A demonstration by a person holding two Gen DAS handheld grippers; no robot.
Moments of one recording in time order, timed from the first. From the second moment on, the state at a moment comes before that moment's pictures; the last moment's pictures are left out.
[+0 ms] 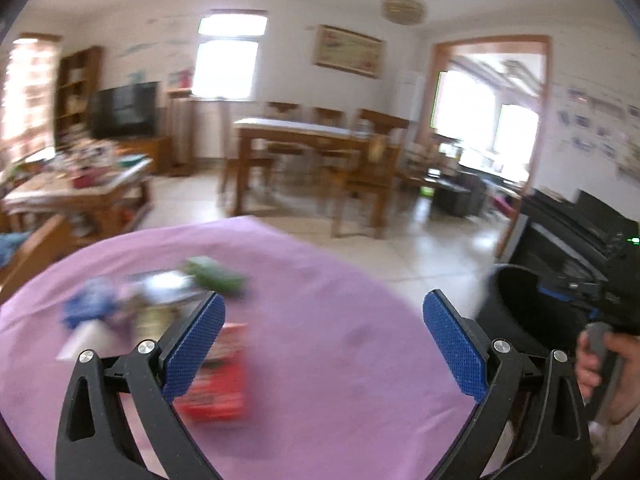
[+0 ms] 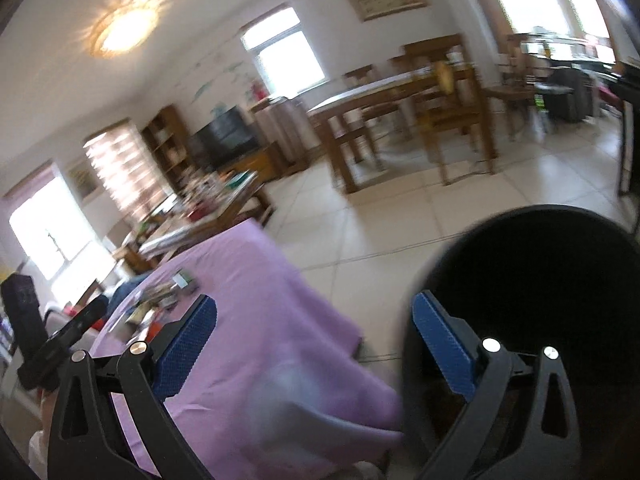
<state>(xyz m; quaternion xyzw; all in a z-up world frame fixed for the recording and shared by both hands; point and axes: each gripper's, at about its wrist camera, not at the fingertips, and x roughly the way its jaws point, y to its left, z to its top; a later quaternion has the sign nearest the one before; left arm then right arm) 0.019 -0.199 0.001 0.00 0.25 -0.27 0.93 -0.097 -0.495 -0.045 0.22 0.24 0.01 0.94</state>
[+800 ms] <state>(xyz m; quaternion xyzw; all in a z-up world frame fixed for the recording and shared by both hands) 0.148 -0.046 -0.052 0.00 0.44 -0.20 0.88 0.151 -0.247 -0.062 0.10 0.43 0.27 0.86</state>
